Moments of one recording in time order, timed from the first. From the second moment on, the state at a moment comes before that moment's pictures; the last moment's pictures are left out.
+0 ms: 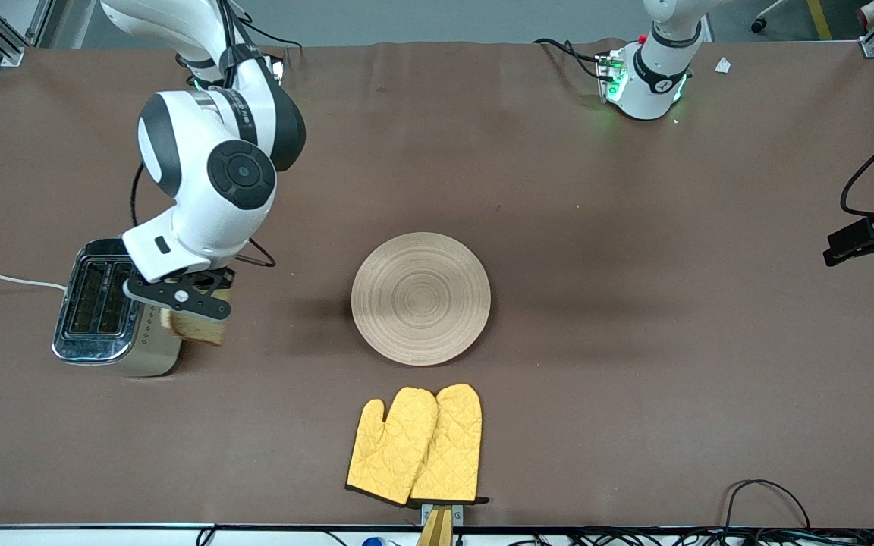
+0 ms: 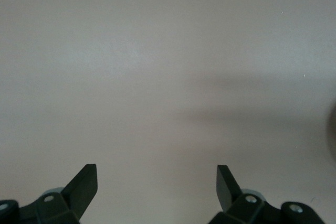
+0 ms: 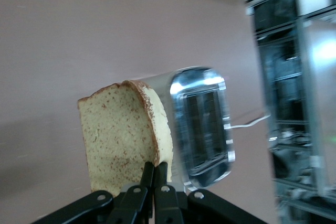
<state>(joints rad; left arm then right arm) 0.40 0.25 -0.45 -1.31 0.14 1.55 -0.04 0.59 0.37 -0.19 -1.46 -0.61 1.56 0.62</state>
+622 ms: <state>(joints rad) 0.42 0.25 -0.45 -1.31 0.15 1.55 -0.04 0.51 0.38 -0.19 -1.64 -0.89 1.52 0.57</state>
